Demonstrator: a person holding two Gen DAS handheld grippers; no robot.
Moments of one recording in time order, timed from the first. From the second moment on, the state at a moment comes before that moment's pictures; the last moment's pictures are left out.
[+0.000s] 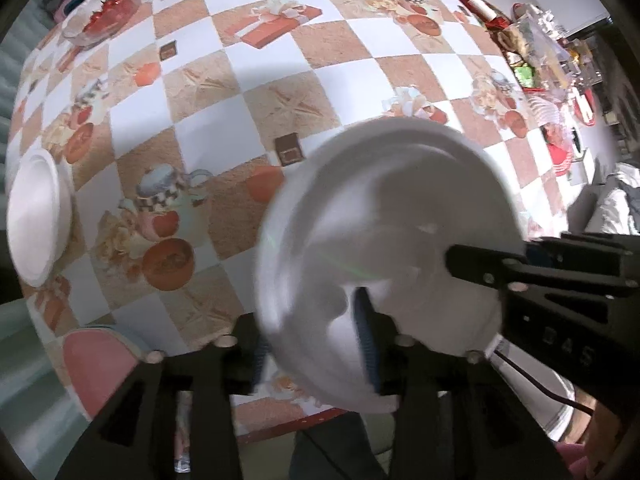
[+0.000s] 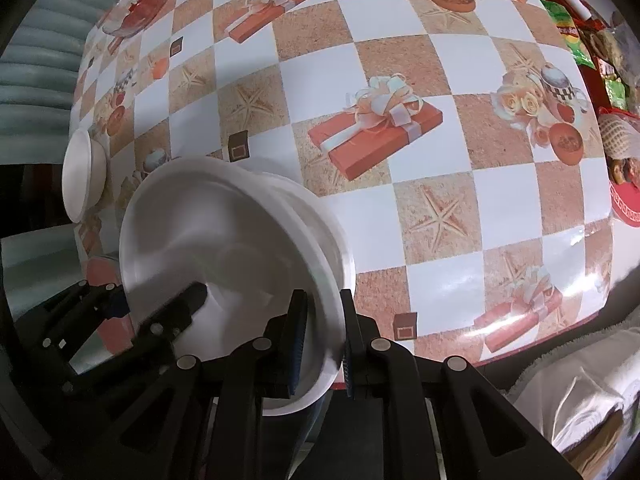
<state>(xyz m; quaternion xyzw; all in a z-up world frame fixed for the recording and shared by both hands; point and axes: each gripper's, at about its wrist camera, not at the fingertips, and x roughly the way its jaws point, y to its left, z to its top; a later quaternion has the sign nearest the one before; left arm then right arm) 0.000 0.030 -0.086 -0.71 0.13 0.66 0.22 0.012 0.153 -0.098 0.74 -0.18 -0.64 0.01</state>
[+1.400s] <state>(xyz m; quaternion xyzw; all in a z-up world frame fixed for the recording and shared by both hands) -0.046 -0.198 -0.041 -0.68 -0.05 0.73 -0.01 -0.075 0.003 -0.044 0.73 -0.06 -0.67 0.12</state>
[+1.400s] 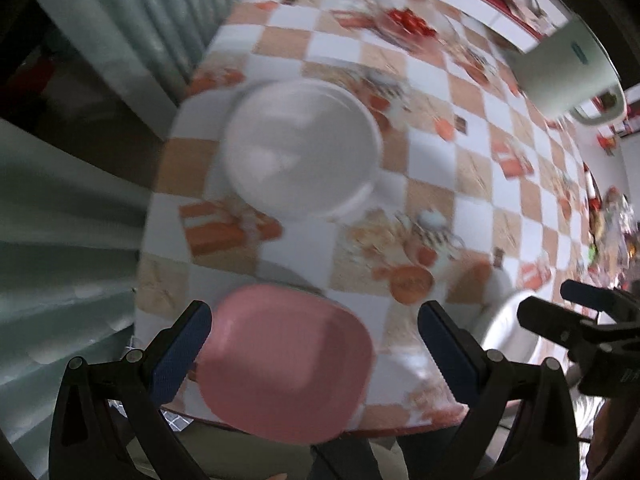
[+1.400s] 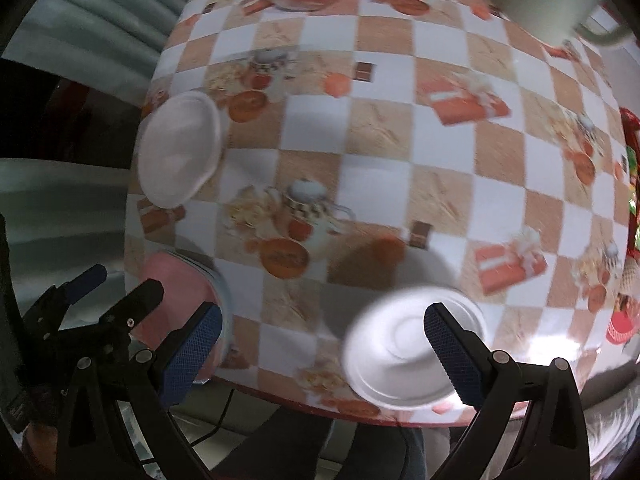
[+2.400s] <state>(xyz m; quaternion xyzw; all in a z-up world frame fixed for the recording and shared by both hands) -0.112 -0.270 -0.094 -0.69 -0.08 0.71 -0.09 -0.167 -0.087 -0.091 0.73 -0.04 -0.67 0.14</state>
